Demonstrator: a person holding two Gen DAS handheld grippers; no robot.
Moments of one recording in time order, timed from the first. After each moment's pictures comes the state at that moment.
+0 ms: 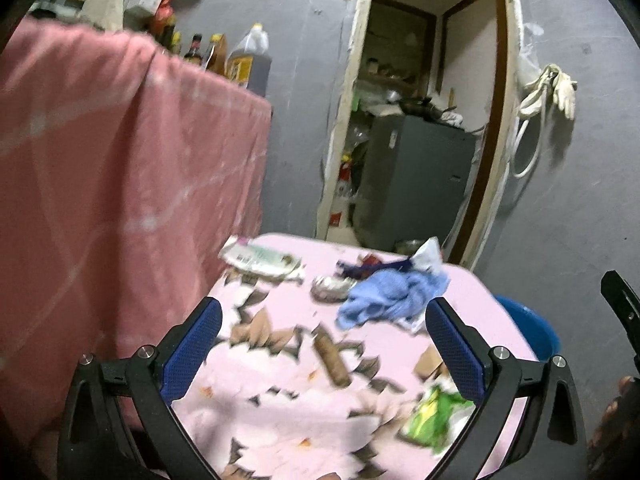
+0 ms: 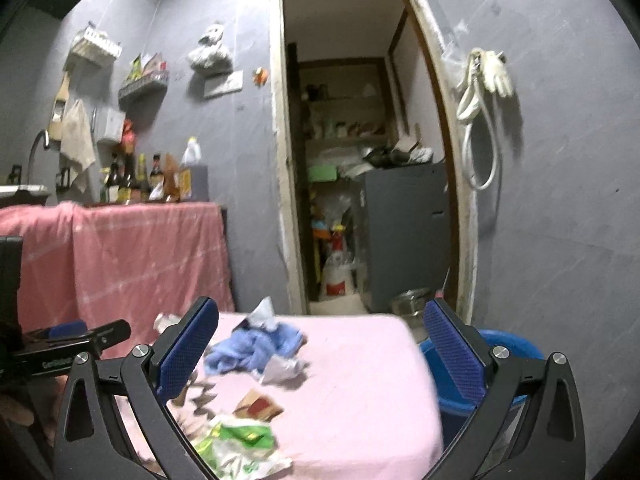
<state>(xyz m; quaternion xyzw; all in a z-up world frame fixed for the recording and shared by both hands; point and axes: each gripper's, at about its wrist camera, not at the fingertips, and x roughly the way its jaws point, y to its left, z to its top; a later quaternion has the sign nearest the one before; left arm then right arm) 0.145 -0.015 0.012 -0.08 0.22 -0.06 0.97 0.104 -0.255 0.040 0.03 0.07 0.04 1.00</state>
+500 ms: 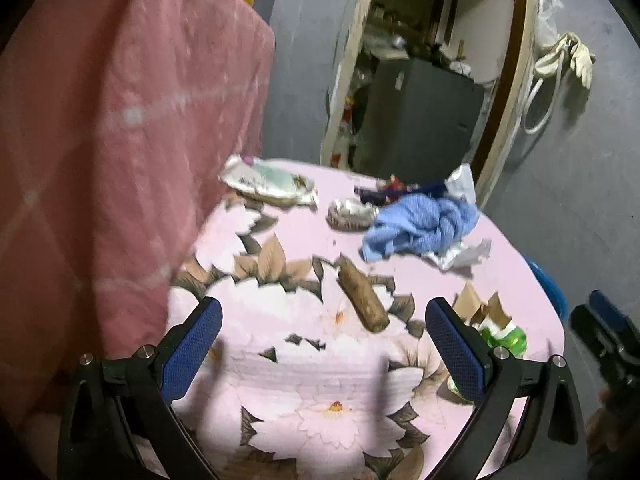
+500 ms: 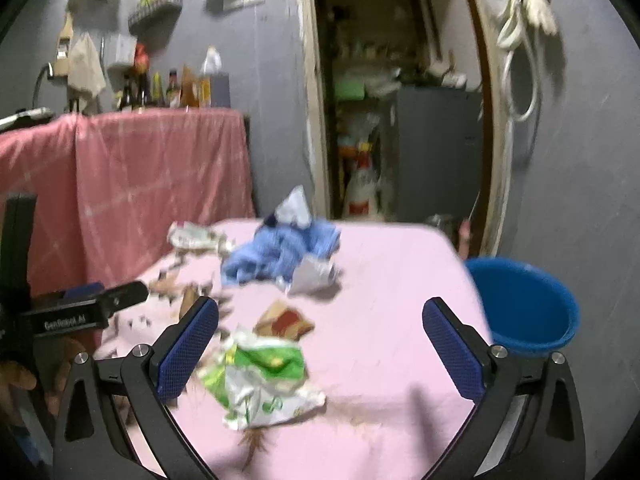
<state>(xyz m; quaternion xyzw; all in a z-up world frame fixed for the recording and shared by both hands) 0.170 -0.002 -0.029 -0.09 0.32 -0.08 0.94 0.133 -0.232 -0.014 0.01 0.23 0.09 0.97</state>
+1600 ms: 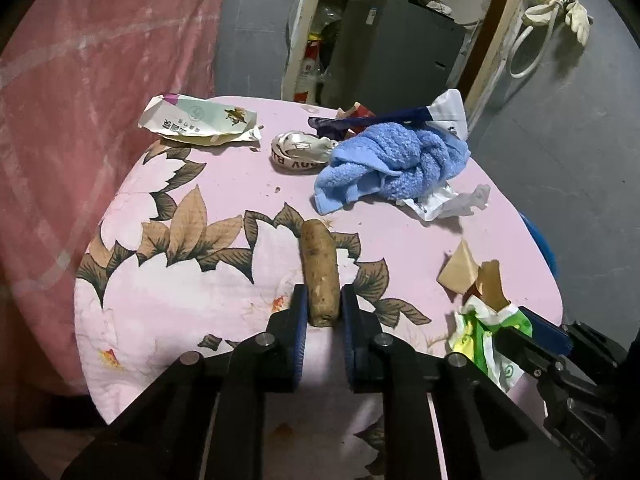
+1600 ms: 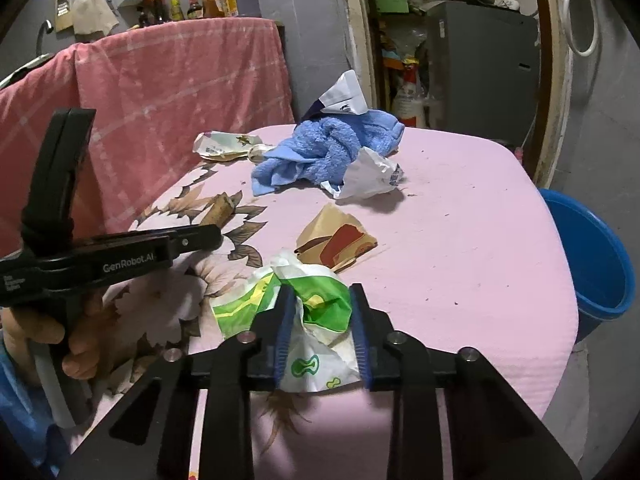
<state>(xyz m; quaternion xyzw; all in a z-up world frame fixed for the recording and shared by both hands) 0.214 -0.034 -0.054 -0.07 0.42 -0.14 0.90 0.164 -0.211 -0.051 0.01 0.37 0.17 0.91</state>
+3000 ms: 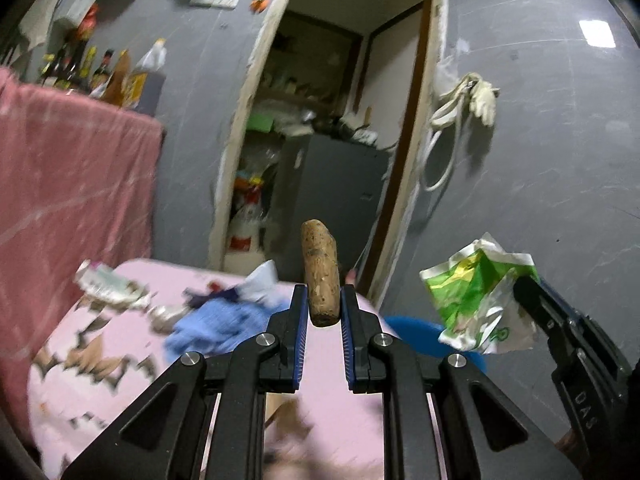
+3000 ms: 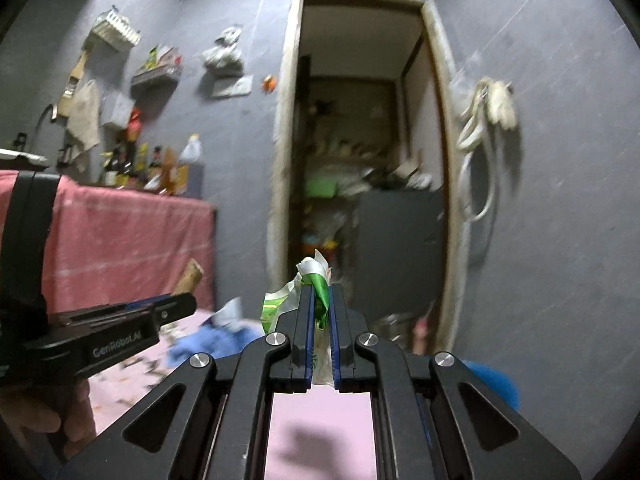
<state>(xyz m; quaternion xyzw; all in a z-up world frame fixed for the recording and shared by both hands) 0.163 -0.135 0.037 -0.09 0.13 -0.21 0.97 0.102 -0.290 0.036 -0.03 0.02 0.02 1.00</state>
